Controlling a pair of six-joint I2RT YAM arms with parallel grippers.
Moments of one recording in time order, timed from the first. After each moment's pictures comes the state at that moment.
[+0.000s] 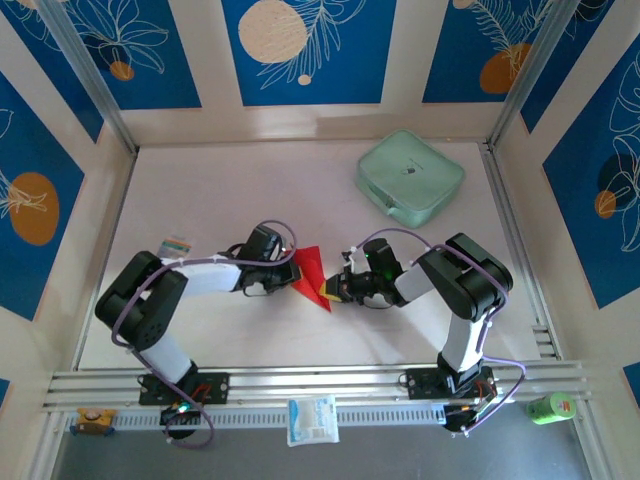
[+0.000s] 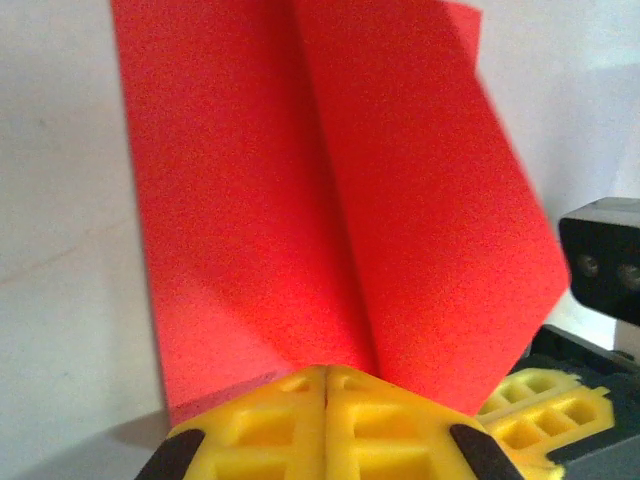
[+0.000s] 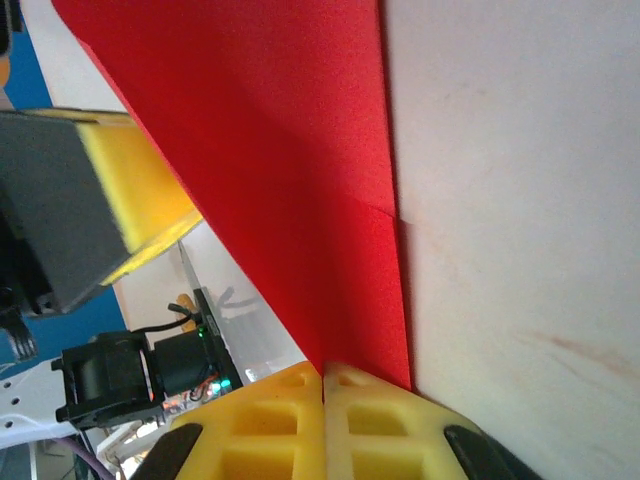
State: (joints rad) left arm -0.61 1.64 0.73 -0.02 0.34 -0.91; right arm 0.55 1.82 0.51 0.60 -0.83 1.02
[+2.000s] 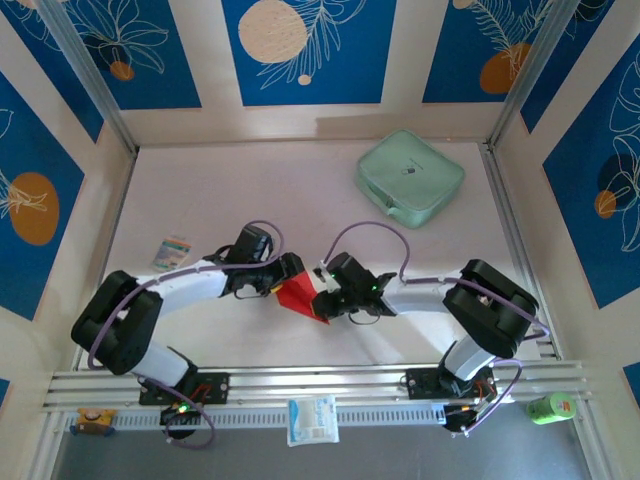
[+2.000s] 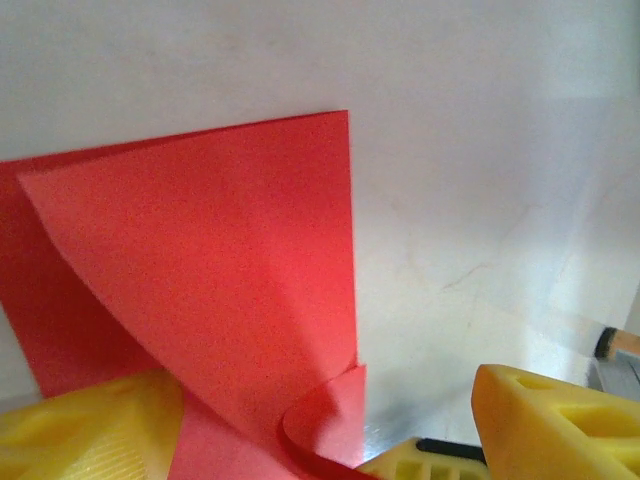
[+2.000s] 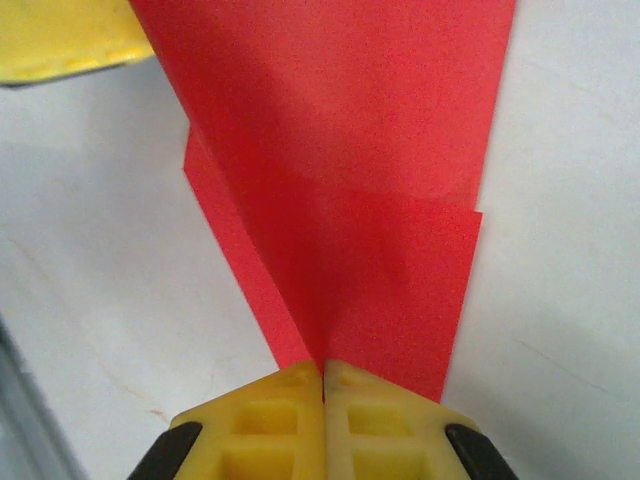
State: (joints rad) left arm -0.58 1.48 0.69 -0.13 0.34 -1.02; right arm 0.90 1.58 0.63 0.02 -0.27 0.55
